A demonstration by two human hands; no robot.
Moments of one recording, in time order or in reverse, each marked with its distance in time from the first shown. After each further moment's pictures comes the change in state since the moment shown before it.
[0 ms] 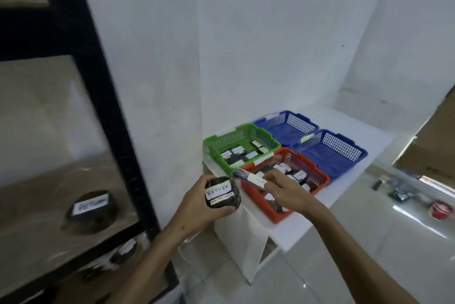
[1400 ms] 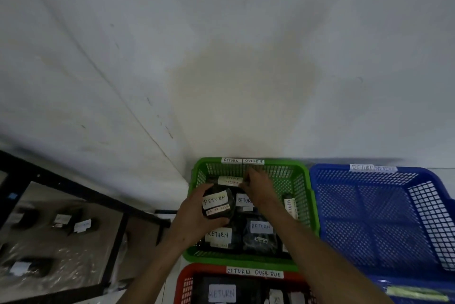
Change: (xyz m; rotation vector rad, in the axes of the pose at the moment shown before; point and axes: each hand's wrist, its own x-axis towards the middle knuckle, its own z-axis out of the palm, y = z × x) left_hand 0.438 -0.121 0.136 0.151 0.454 -0.604; right_hand 0.614 0.130 0.048 -0.275 -0.429 -0.382
